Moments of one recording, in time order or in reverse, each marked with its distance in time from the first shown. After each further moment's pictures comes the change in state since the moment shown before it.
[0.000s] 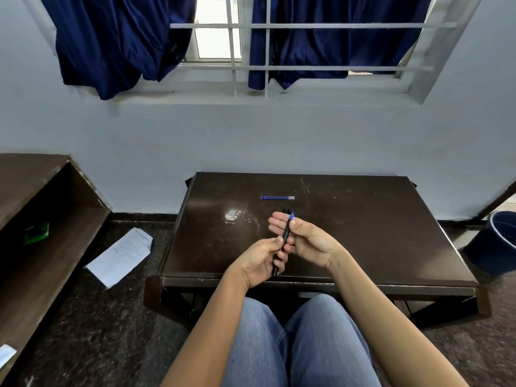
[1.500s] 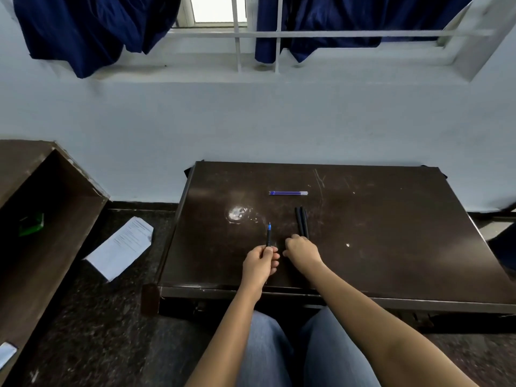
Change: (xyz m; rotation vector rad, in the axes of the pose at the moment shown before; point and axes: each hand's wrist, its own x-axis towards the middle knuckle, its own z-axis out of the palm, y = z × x) left_hand 0.090 -0.029 -0.075 0.372 0.620 0.156; right_hand 0.128 0.071 -0.065 -1.907 0.319 0.111
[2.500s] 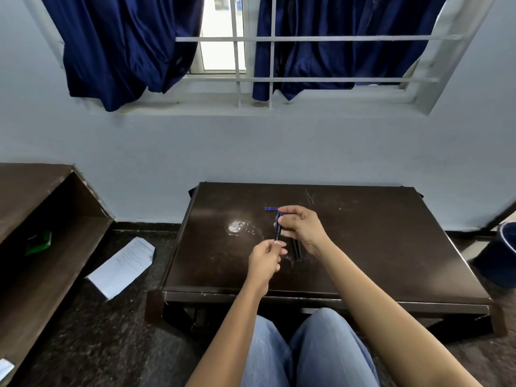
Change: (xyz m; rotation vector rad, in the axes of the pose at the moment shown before) left_hand -0.068 0.048 0.010 -0.052 -0.075 0.142; right_hand -0.065 -0.021 -0.114 1.558 0.178 0.003
